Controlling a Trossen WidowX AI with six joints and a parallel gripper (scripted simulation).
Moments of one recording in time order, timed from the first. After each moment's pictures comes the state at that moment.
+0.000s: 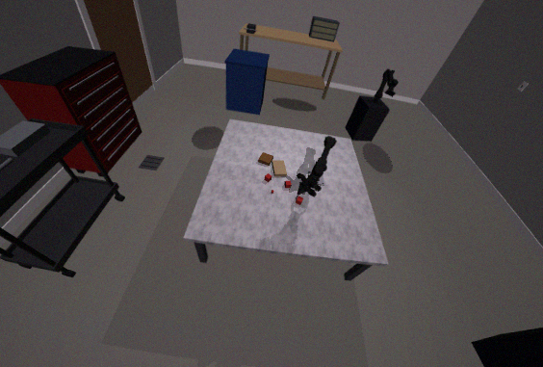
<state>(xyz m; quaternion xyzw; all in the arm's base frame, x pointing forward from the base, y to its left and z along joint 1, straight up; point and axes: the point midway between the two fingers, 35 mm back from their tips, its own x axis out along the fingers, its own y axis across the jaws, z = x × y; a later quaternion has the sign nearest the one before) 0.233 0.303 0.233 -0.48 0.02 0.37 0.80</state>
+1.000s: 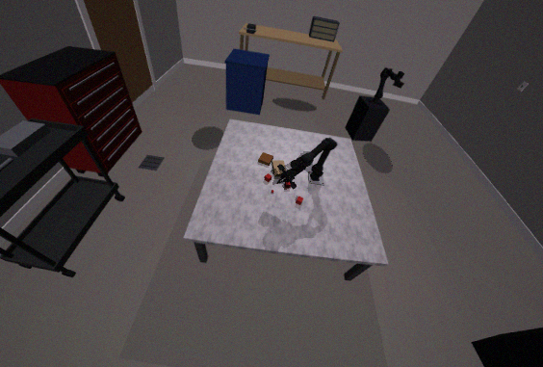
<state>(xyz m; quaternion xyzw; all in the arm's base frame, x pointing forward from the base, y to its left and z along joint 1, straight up) 0.341 0.184 0.187 -0.28 0.29 0.20 0.89</state>
